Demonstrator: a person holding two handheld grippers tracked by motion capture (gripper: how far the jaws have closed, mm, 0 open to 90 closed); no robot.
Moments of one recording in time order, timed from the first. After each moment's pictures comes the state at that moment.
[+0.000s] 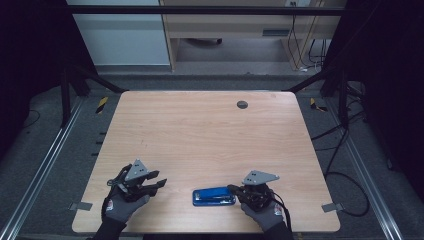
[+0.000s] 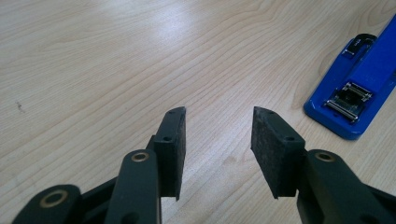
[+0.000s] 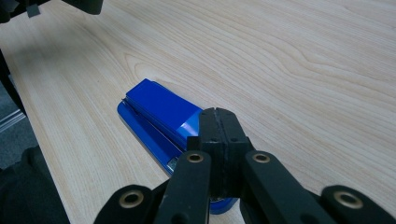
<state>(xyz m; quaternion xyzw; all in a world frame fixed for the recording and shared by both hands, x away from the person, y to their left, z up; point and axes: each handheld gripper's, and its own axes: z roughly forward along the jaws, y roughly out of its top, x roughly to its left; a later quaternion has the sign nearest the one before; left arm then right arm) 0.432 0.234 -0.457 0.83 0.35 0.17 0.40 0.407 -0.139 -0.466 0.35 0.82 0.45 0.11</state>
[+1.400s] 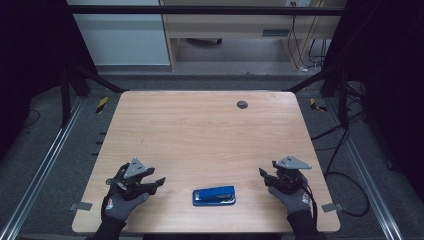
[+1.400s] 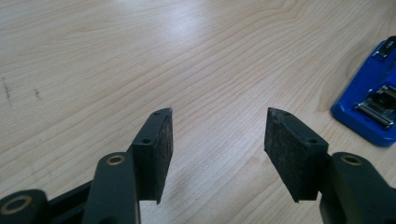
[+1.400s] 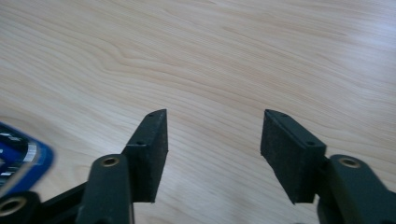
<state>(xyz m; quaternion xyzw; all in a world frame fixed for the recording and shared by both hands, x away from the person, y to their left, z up) 0.442 0.244 -0.468 0.82 0.38 0.18 0.39 0.449 -0.230 -0.476 0.46 0.75 0.39 0.25</state>
